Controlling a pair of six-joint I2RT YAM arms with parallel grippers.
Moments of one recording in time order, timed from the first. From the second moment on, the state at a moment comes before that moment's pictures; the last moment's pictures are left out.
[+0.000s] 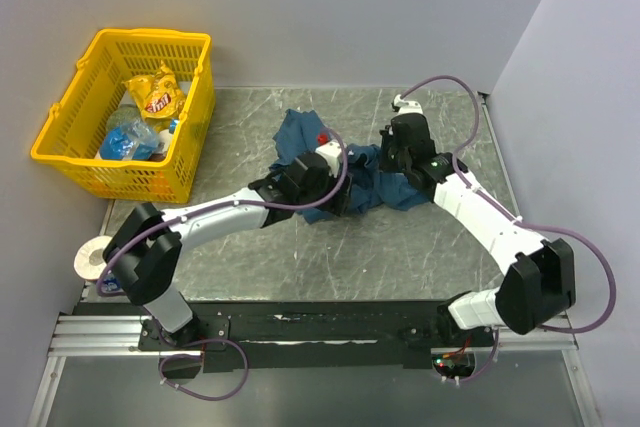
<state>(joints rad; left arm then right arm) -0.84 1.62 1.12 -0.08 -0.02 -0.33 0.44 1.34 1.13 -0.40 0.20 0.33</state>
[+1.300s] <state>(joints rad) -1.07 2.06 1.37 -0.07 -0.57 -0.12 0.34 1.41 1.16 -0.41 0.03 0.38</state>
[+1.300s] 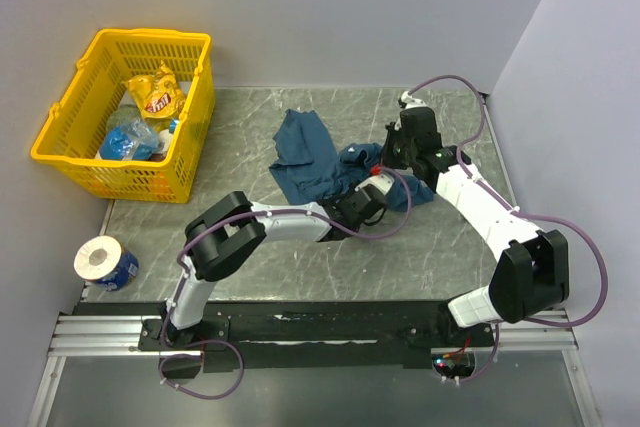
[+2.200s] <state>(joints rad) -0.79 1.40 0.98 0.05 -0.17 -0.28 0.32 1.47 1.16 -0.41 -0.06 0.34</state>
